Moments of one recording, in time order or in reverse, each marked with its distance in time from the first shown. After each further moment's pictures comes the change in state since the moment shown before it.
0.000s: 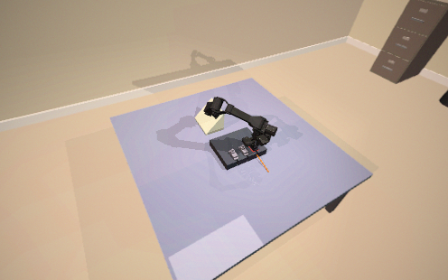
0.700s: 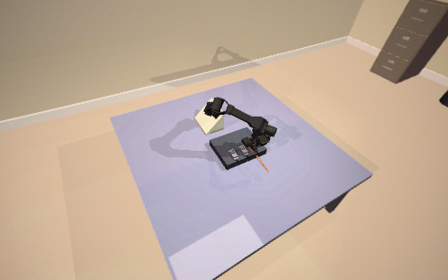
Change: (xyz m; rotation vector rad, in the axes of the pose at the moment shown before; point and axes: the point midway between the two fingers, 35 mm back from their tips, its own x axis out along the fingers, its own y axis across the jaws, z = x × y) arm 0.006 0.000 -0.003 -0.011 0.004 -0.011
